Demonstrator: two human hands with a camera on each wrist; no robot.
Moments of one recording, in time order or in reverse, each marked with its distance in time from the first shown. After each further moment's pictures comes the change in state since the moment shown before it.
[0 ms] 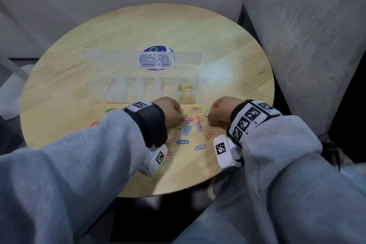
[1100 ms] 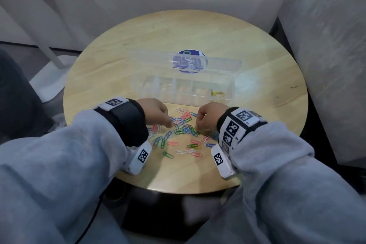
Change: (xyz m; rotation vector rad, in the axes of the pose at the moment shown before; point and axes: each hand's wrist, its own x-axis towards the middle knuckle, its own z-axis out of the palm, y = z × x) left_hand -0.044 -0.083 -0.053 0.021 -0.049 -0.109; right_hand -0.013 -0.093 0.035 -0.213 -0.034 -0.266
